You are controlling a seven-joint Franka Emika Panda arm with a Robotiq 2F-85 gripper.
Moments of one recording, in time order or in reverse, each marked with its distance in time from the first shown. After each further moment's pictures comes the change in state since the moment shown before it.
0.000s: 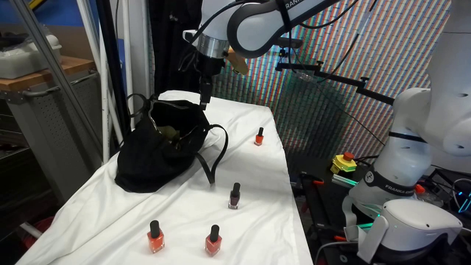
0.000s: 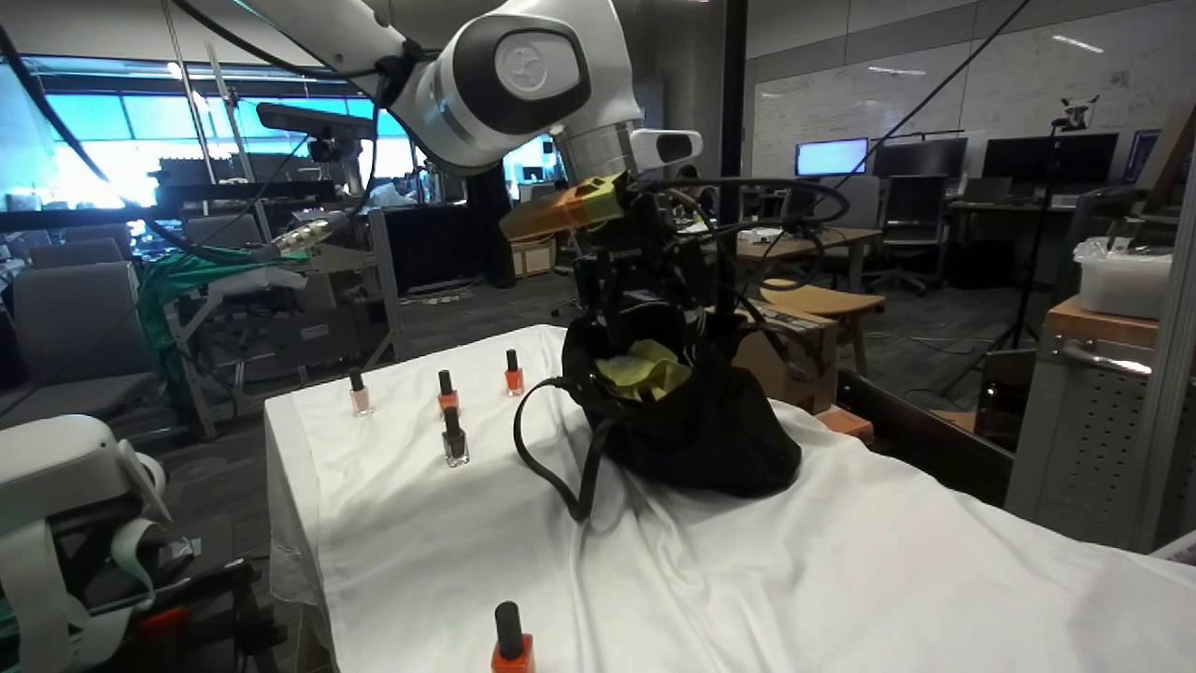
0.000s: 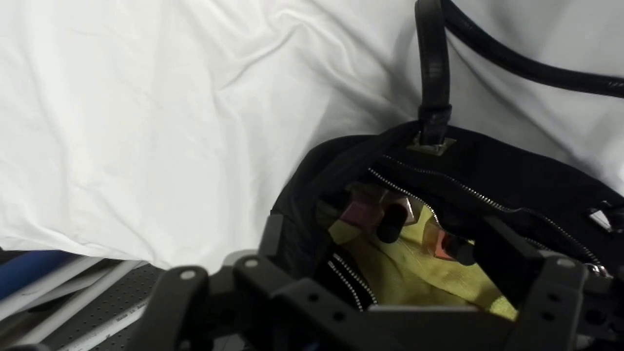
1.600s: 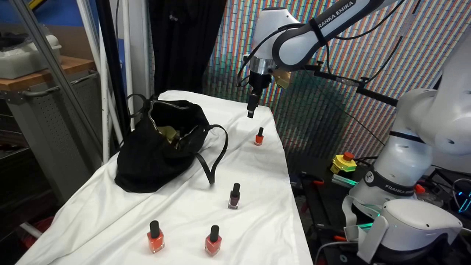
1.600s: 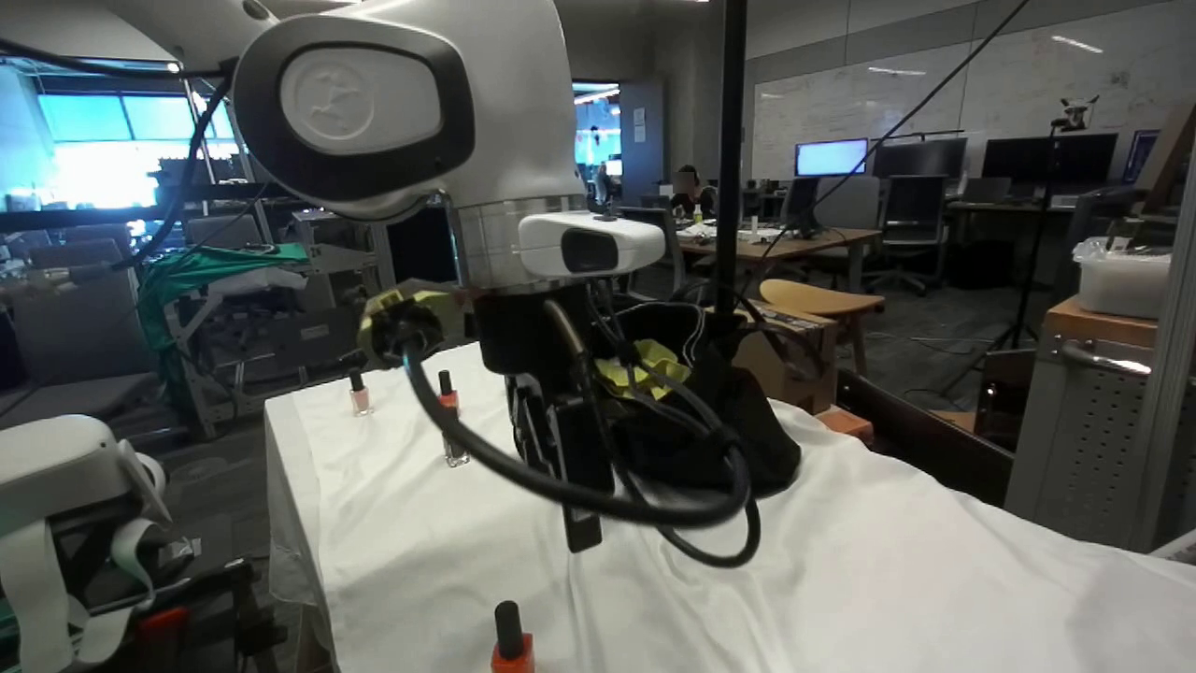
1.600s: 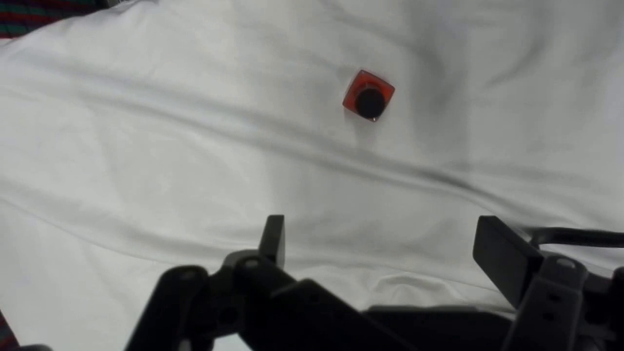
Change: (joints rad) arm -0.129 -0.235 -0.144 -0.414 0.001 0.038 0.211
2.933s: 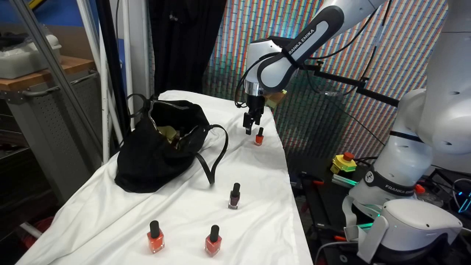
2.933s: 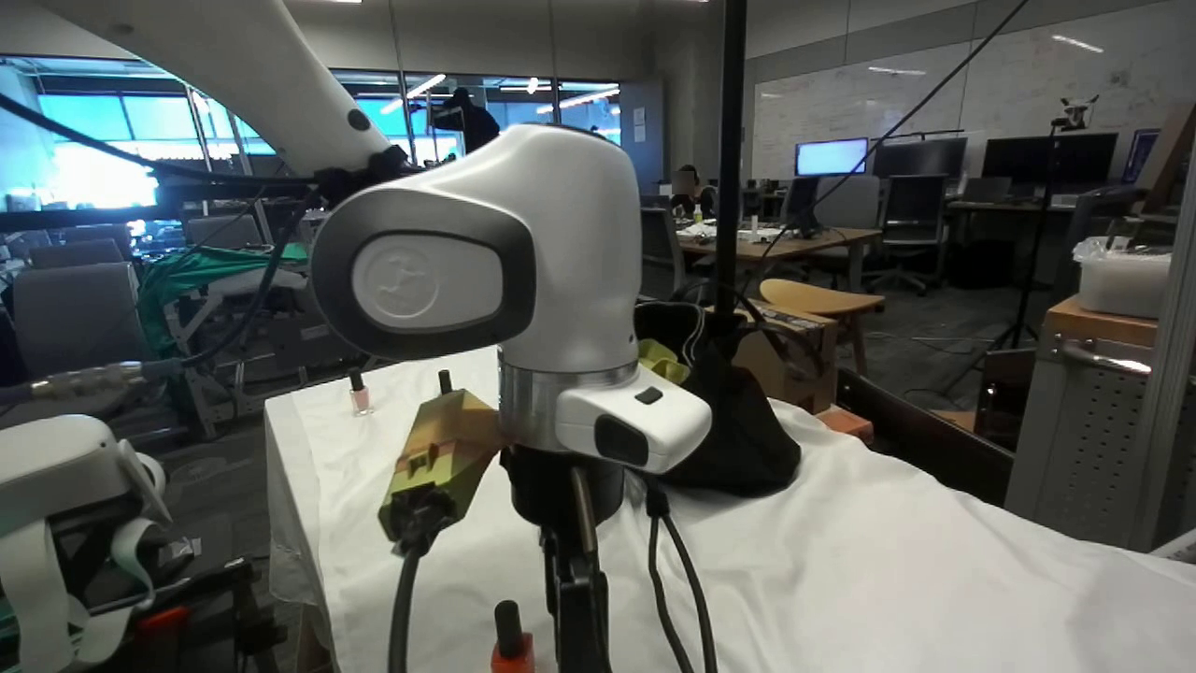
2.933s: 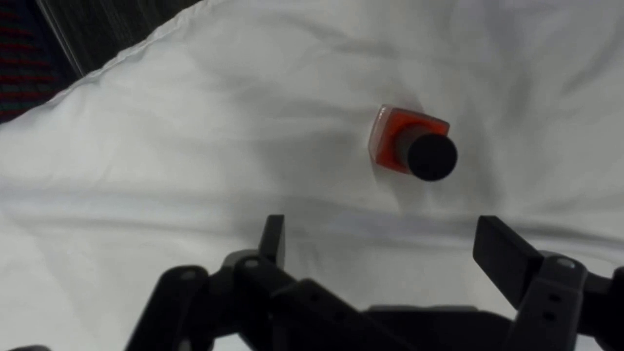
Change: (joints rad) arm -0.038 0.240 -0.026 0.054 0.111 0.061 0.081
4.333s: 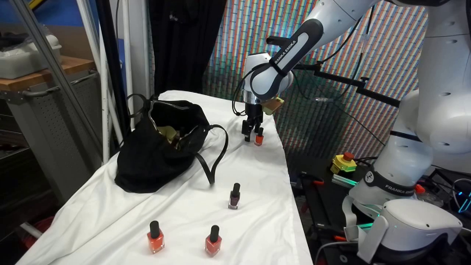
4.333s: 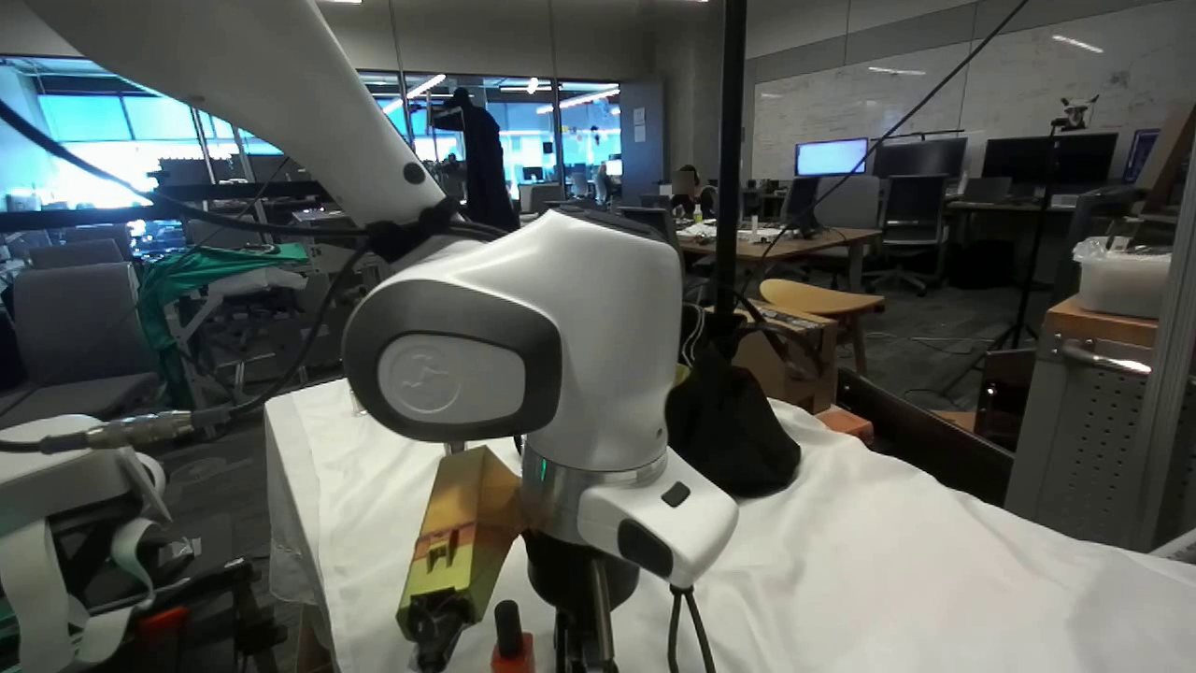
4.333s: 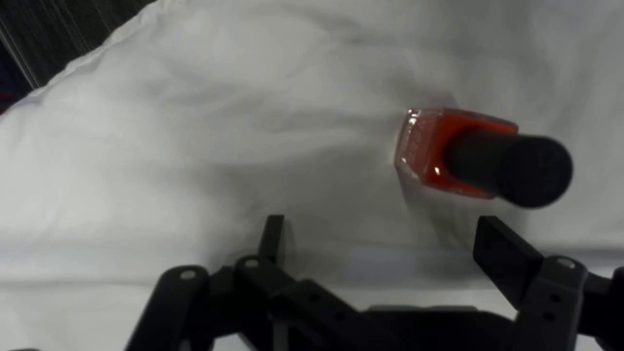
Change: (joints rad) arm -0.037 0.127 0.000 0.050 0.133 0.025 -0.092
